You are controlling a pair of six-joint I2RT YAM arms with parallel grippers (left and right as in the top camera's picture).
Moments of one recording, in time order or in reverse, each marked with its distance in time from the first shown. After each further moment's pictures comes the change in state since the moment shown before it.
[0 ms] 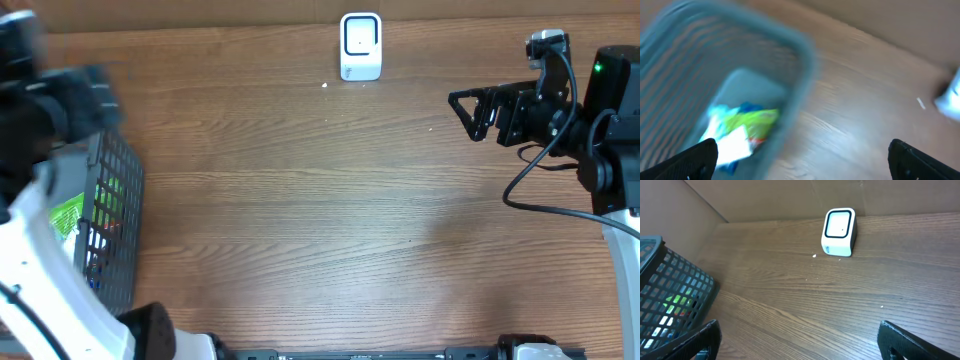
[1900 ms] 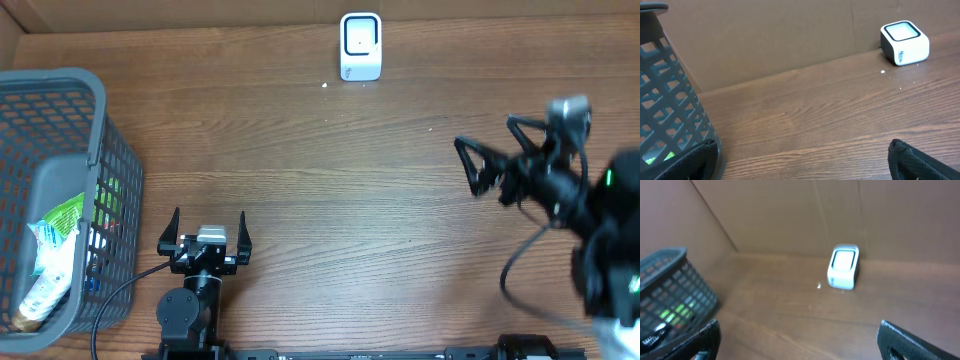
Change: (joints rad) left arm -0.415 -1.624 -2.473 1.588 0.014 0.412; right arm 0.000 -0.378 -0.380 0.315 0.002 0.051
